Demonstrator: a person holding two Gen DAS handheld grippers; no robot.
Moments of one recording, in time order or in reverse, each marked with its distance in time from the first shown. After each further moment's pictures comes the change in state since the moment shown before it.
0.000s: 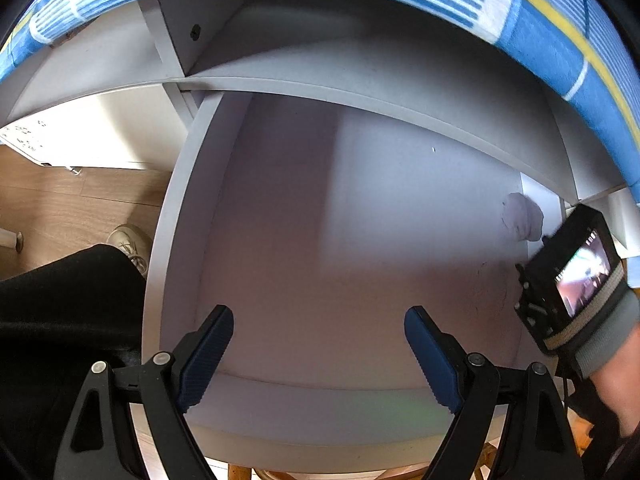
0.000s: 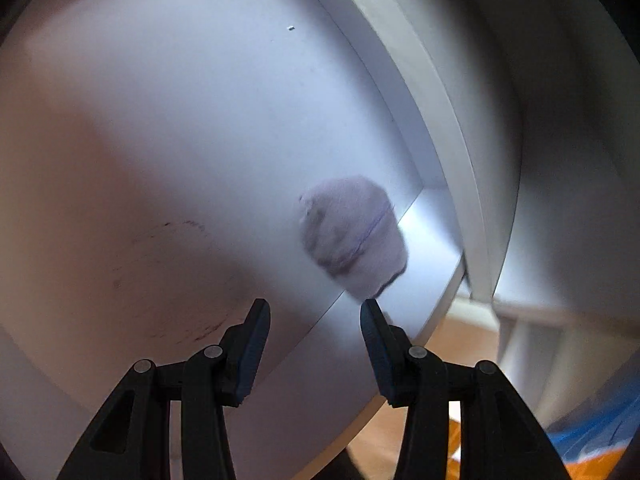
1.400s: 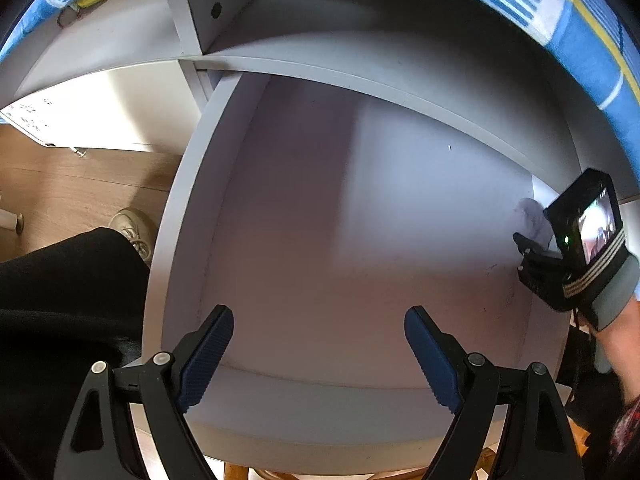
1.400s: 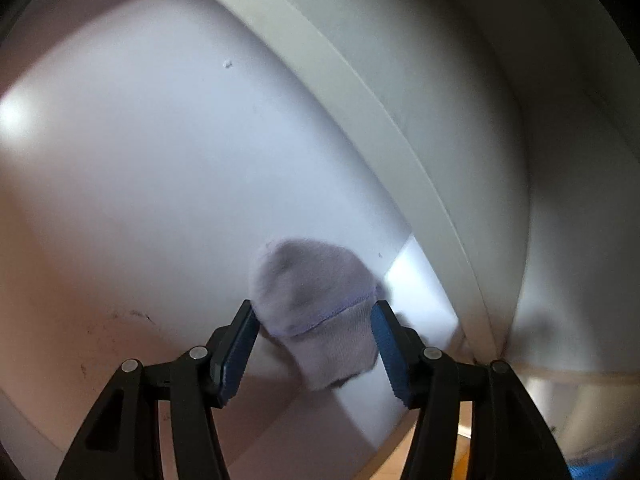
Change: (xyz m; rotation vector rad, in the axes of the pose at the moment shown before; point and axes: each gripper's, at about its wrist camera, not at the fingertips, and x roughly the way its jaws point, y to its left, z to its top) left arm 0.009 0.010 -0.003 -0.046 0.028 0.007; right arm -0.002 -0.023 0.010 0.147 -0.097 0.133
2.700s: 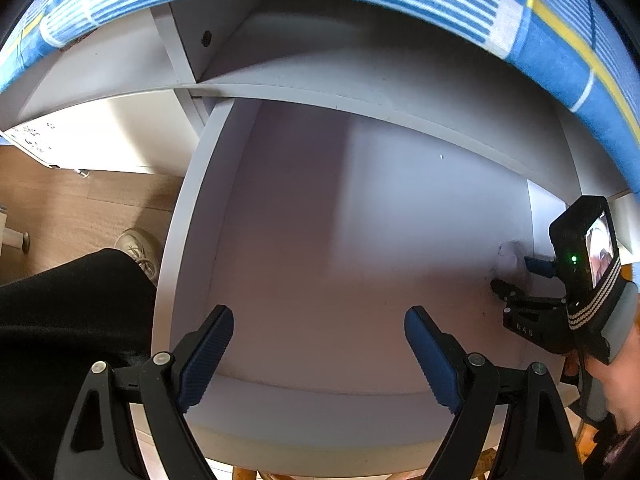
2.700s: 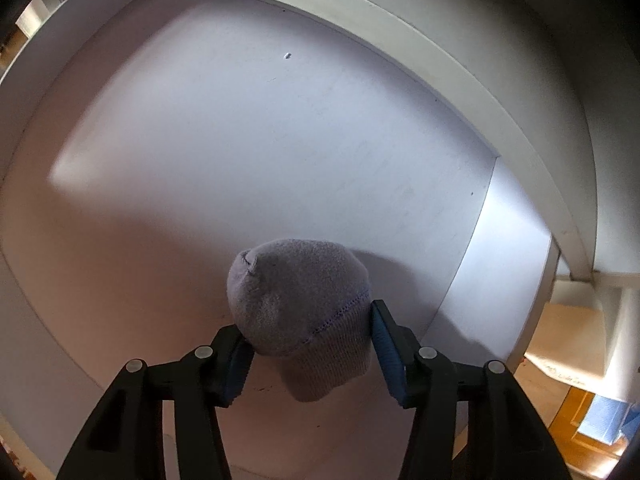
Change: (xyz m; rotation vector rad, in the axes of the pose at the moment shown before) left arm -0.010 -0.007 0.002 0.037 -0.053 0.021; right arm -0.029 0.003 0.002 0.220 0.074 0.298
